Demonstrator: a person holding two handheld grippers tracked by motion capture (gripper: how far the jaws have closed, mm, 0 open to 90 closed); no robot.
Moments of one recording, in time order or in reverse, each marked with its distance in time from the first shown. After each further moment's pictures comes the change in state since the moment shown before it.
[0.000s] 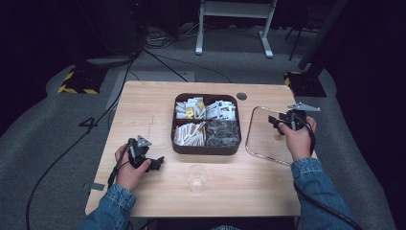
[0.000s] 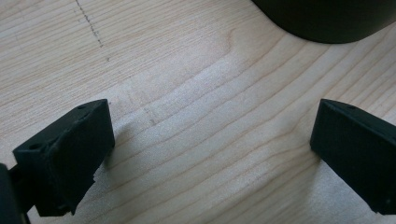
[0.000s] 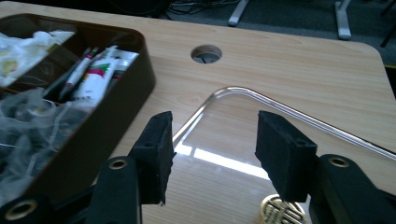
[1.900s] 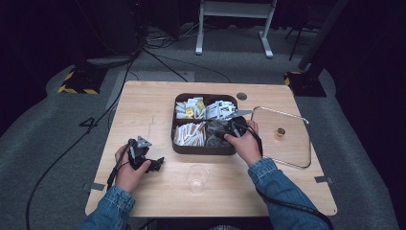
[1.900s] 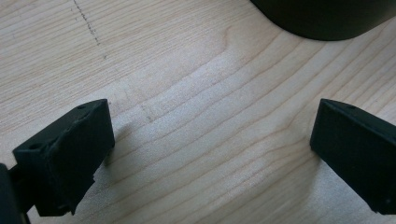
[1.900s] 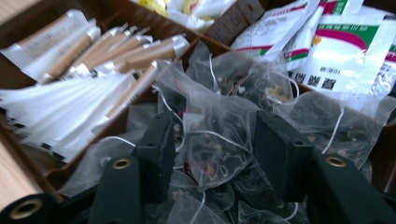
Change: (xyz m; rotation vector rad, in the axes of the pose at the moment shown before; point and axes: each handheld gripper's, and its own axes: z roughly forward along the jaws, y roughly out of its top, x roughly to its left) left arm -0.001 -0.001 -0.001 0.002 -0.004 0.007; right arm 0.155 -0.004 0.070 0.198 0.283 -0.187
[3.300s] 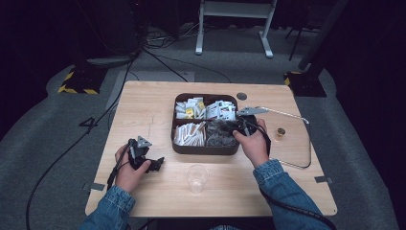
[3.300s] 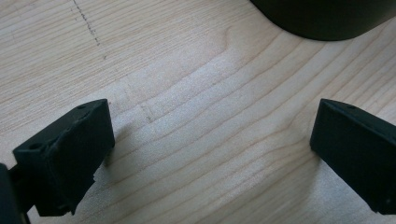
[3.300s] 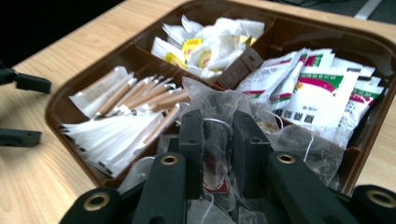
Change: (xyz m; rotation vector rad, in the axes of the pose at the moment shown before) left arm 0.000 0.000 0.000 0.000 0.000 0.001; right arm -0.004 0.004 -0.039 -0.167 0.072 0.026
